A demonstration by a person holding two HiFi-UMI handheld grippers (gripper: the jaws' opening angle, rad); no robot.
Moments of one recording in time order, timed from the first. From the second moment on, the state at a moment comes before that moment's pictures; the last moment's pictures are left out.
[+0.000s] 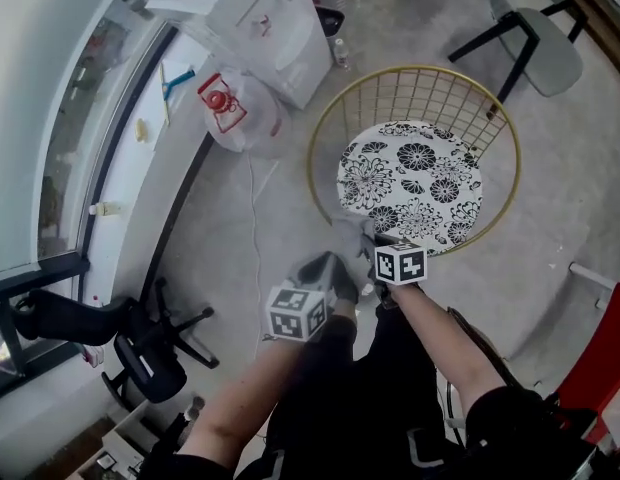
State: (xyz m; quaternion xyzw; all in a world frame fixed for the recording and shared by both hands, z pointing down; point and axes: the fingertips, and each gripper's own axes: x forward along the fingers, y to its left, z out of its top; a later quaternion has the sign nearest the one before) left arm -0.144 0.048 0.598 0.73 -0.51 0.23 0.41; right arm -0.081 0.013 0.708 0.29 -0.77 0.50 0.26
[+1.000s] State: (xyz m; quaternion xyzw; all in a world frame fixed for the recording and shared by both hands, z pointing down) left arm -0.128 0.047 0.635 0.74 -0.47 0.25 0.41; right arm -0.037 0.020 0.803 0.35 -0.71 0.53 0.31
